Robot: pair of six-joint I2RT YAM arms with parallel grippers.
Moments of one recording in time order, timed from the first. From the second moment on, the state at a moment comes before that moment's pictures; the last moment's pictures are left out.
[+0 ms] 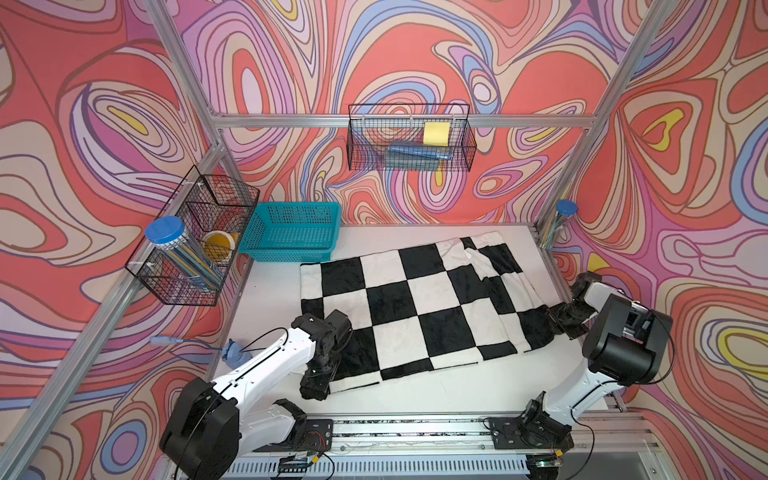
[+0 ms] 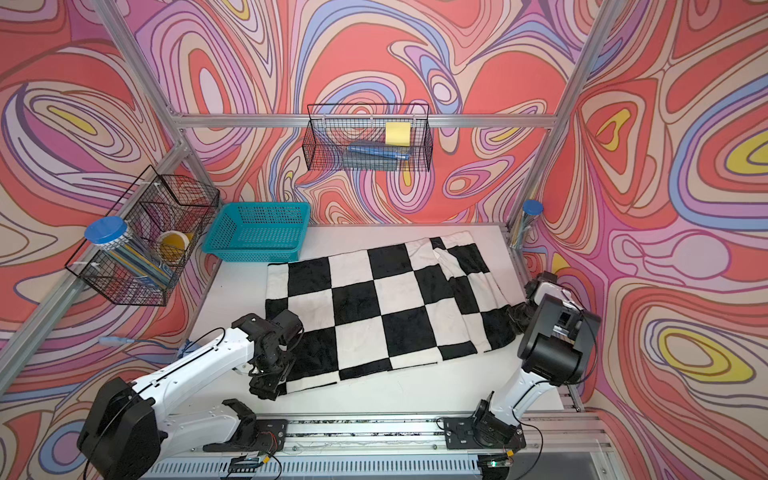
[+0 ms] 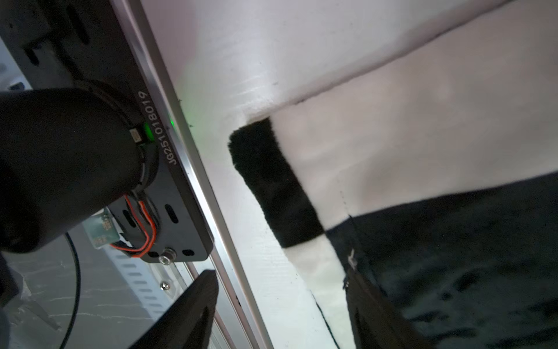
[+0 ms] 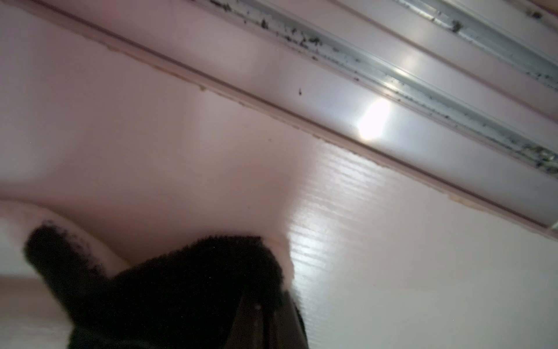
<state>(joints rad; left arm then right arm) -0.53 1.21 0.75 -1.25 0.02 -1.90 -0.55 1.79 1.10 -0.82 -0.01 0.63</state>
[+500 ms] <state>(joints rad) -0.63 1.35 0.71 -1.15 -0.03 -1.99 -0.53 1.85 1.19 -0.83 -0.08 0.67</state>
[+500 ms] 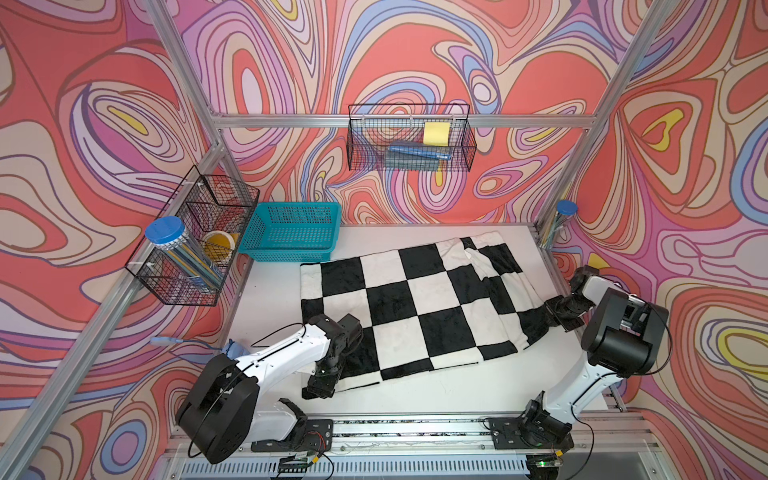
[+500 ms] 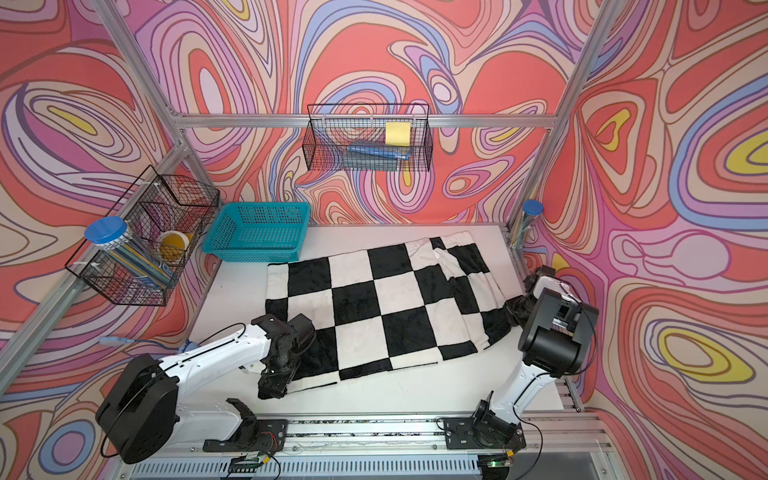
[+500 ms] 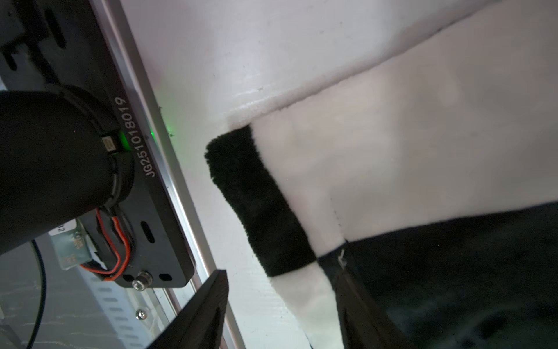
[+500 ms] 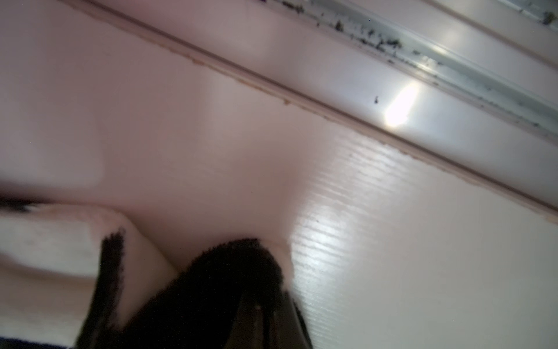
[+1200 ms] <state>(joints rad) -0.66 1.40 0.67 -1.00 -0.09 -2.02 -0.52 1.85 1.19 -0.83 -0.09 0.67</state>
